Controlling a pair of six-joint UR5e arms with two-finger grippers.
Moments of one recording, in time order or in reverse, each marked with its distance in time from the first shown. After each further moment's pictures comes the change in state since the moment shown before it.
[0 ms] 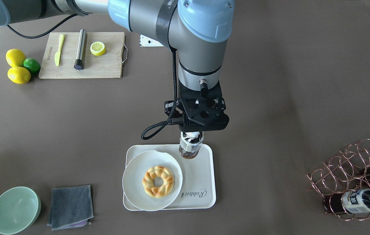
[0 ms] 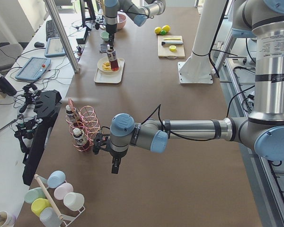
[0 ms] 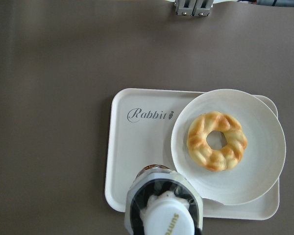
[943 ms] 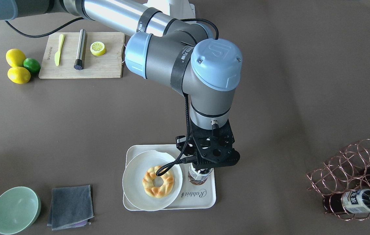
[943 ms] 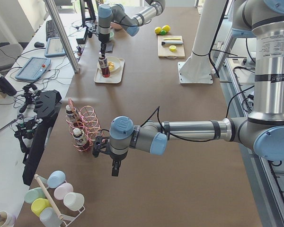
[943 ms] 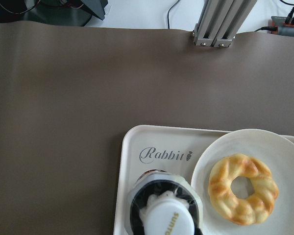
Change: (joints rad) left arm -0.001 -0.005 0.026 -0.002 0.005 0.007; right arm -0.005 0.082 -0.306 0.285 -0.063 0.009
